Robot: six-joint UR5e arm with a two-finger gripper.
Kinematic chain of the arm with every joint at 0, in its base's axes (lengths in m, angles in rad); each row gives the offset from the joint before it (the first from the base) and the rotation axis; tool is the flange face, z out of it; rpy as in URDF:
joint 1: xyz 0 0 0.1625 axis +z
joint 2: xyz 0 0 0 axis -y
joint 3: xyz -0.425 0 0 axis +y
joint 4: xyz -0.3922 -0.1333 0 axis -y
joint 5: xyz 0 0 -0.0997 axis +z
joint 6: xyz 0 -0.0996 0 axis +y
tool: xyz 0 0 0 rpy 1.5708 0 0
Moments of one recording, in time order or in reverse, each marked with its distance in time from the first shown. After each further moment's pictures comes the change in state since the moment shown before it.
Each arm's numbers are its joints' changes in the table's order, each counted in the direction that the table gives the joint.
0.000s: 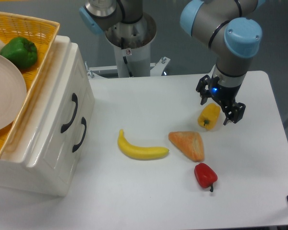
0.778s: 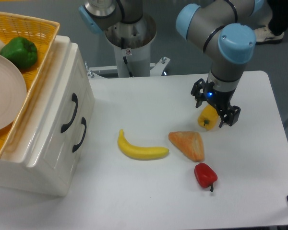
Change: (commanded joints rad) arm -0.046 -0.002 0.037 -0.002 0.006 0.106
